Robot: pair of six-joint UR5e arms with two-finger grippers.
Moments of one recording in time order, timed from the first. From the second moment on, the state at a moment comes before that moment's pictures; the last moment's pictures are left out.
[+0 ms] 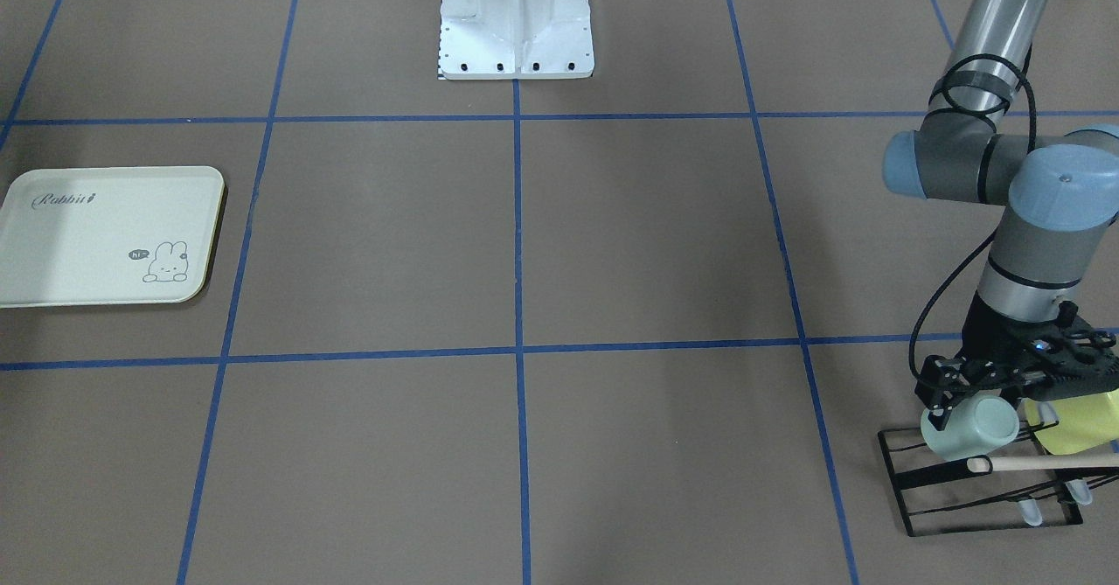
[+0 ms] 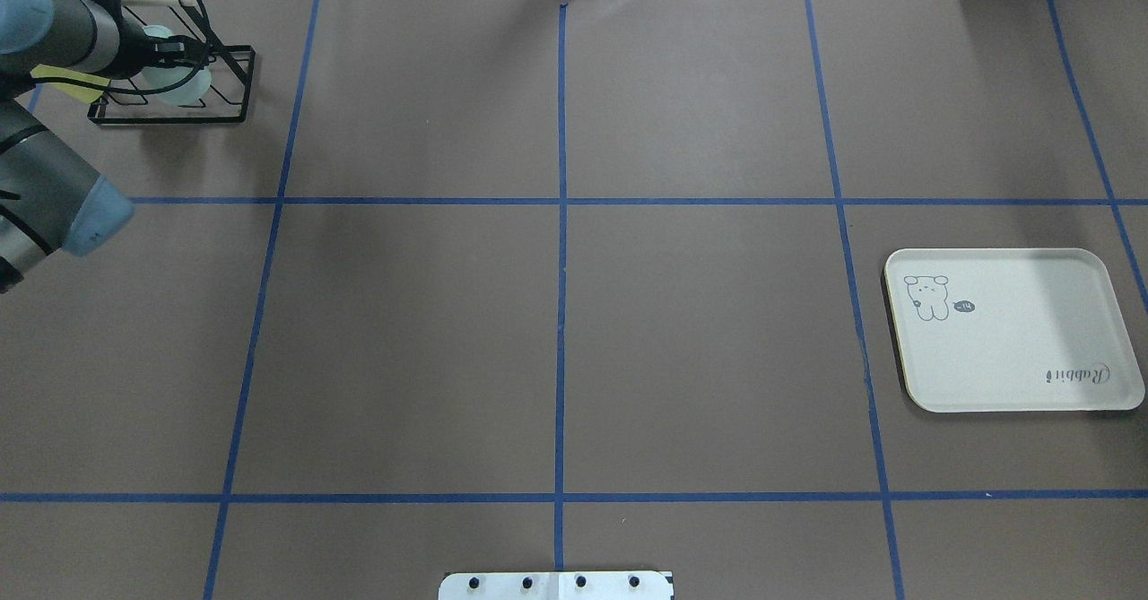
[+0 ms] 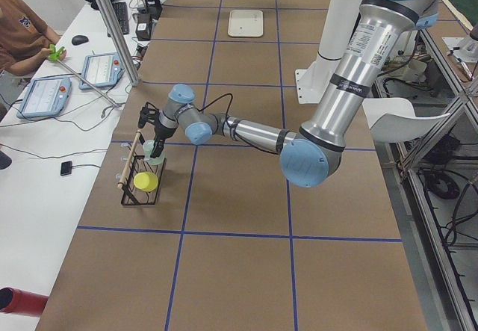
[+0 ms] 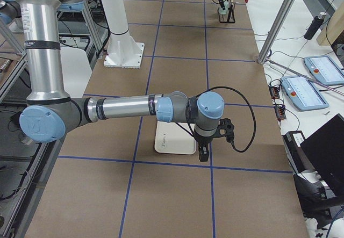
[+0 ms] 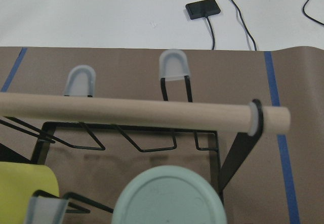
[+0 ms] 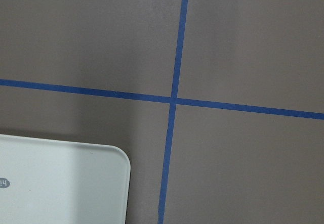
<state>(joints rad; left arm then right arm) -1.05 -1.99 -1.32 -2.21 -1.76 -0.91 1.59 -1.53 1.66 -1.70 2.33 -0.11</state>
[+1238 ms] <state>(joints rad) -1.10 -2.00 -1.33 -2.21 -1.75 -0.91 1.59 -1.53 1.66 -1.70 2.33 -0.11</state>
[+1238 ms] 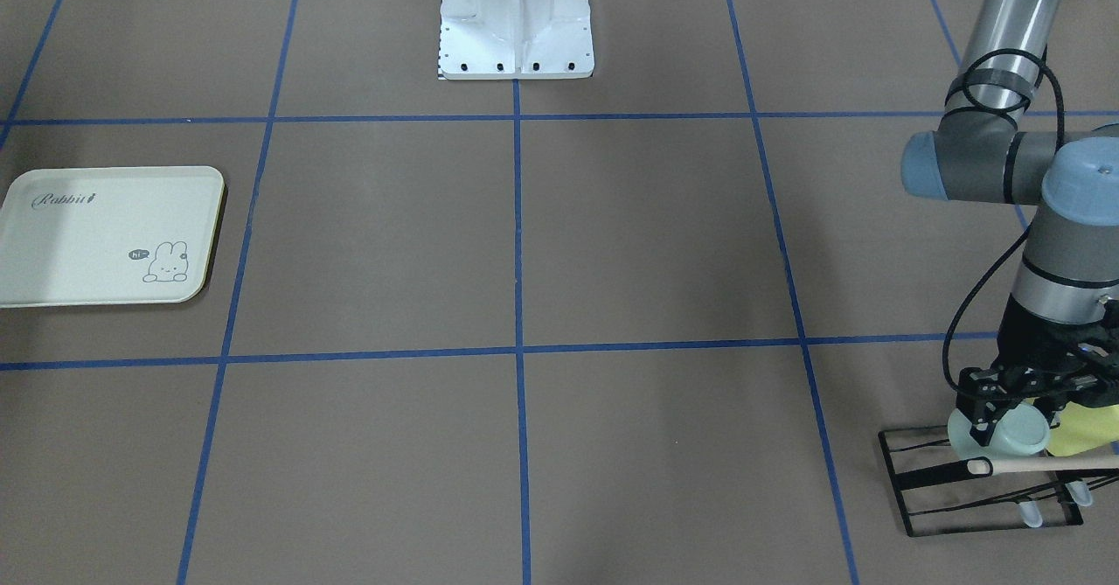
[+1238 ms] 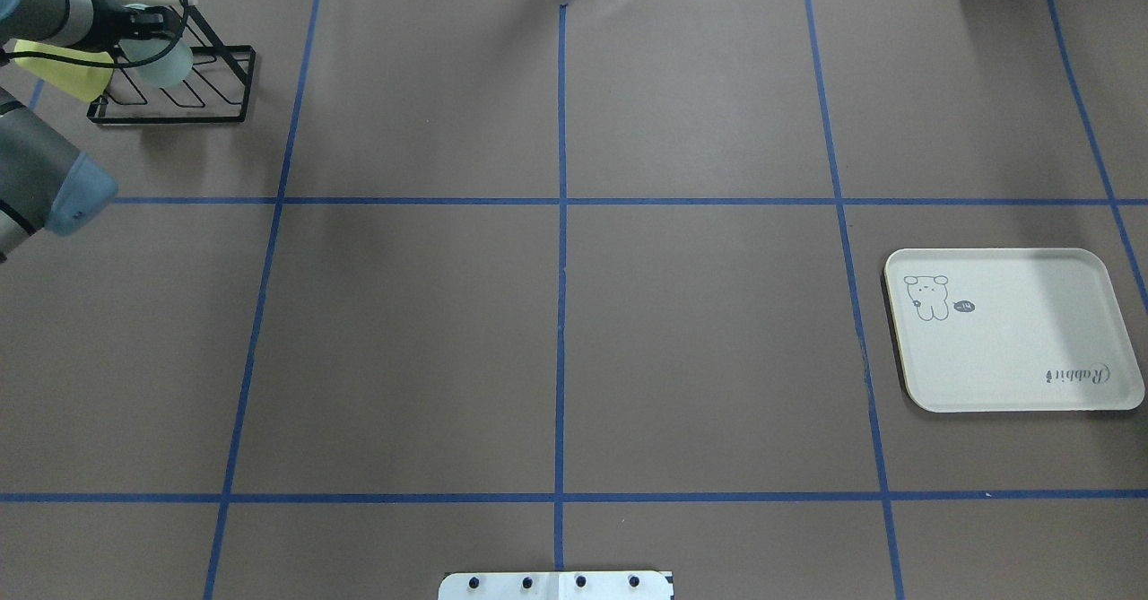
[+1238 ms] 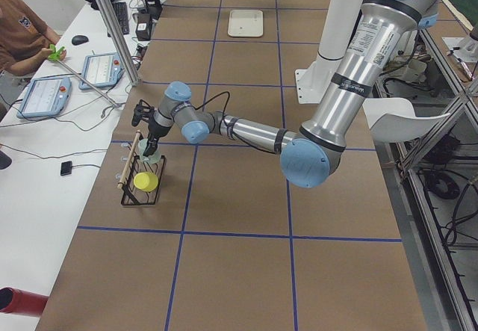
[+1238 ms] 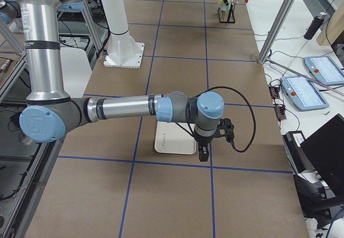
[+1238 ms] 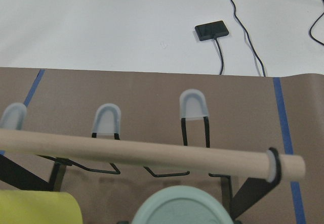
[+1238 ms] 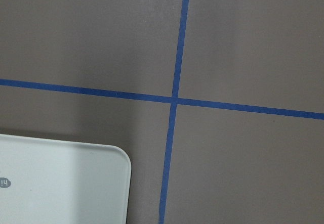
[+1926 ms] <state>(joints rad) -1.17 -1.99 -1.49 -2.12 -1.89 -0.91 1.59 -1.52 1.69 -1.69 2.33 -0.11</state>
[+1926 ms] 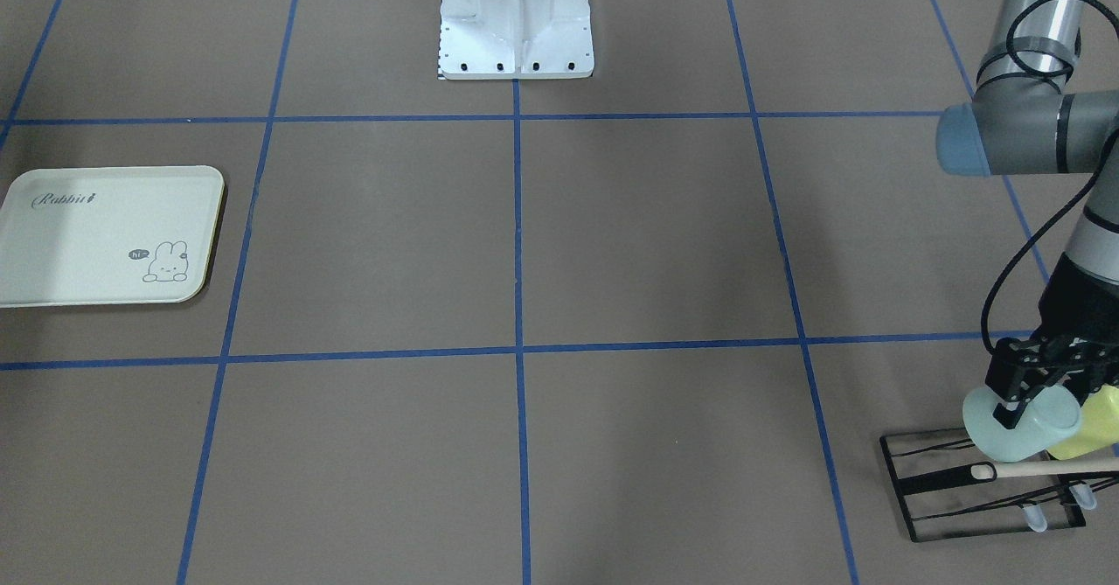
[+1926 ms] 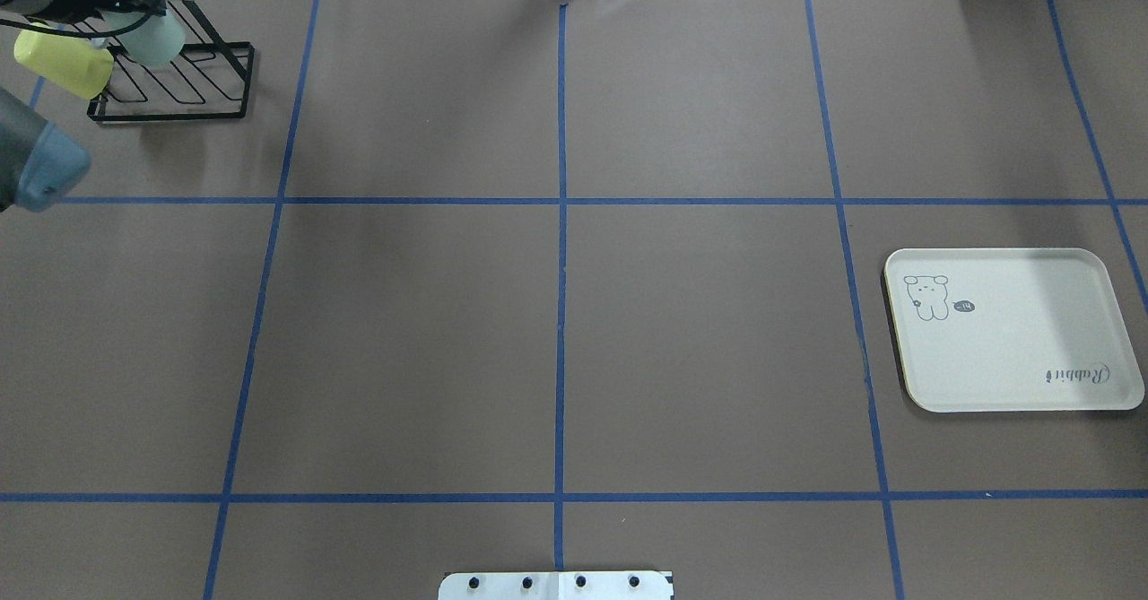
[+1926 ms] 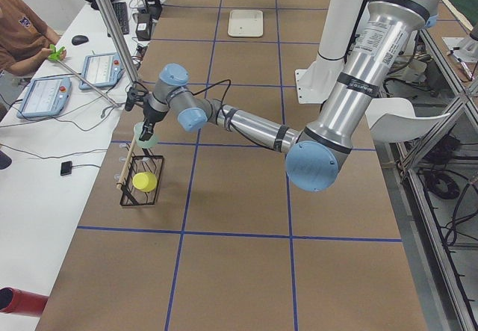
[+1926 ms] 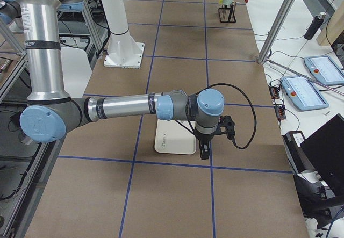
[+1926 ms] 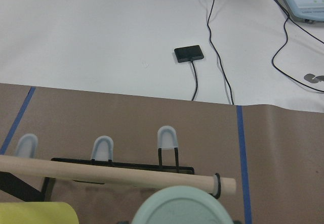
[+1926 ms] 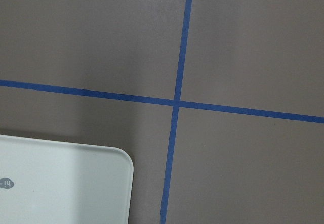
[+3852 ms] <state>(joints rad) -0.92 -2.03 -1.84 -2.03 -1.88 -1.68 1.30 -1.28 1.75 -1.23 2.55 0.76</state>
